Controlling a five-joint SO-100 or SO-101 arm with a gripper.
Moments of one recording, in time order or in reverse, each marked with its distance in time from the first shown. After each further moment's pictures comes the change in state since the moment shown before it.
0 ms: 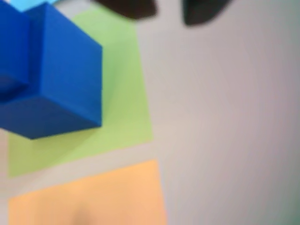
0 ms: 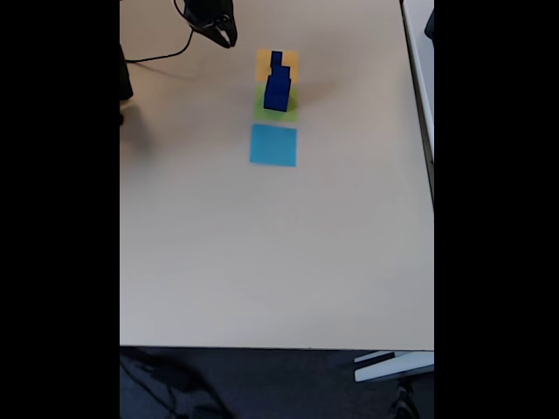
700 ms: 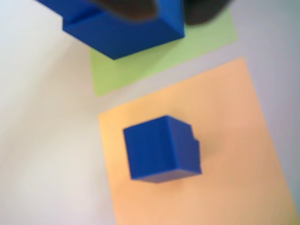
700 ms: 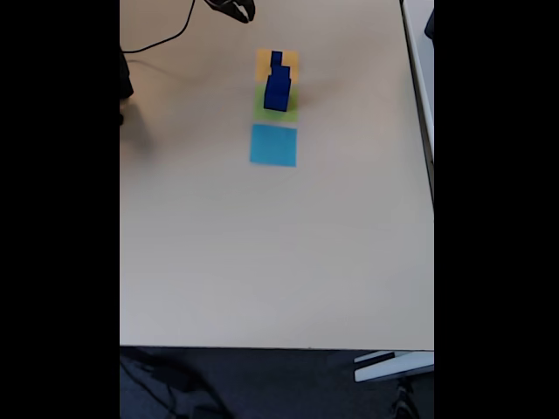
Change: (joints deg) arm -3.6 -12.9 -18.3 -1.4 6.2
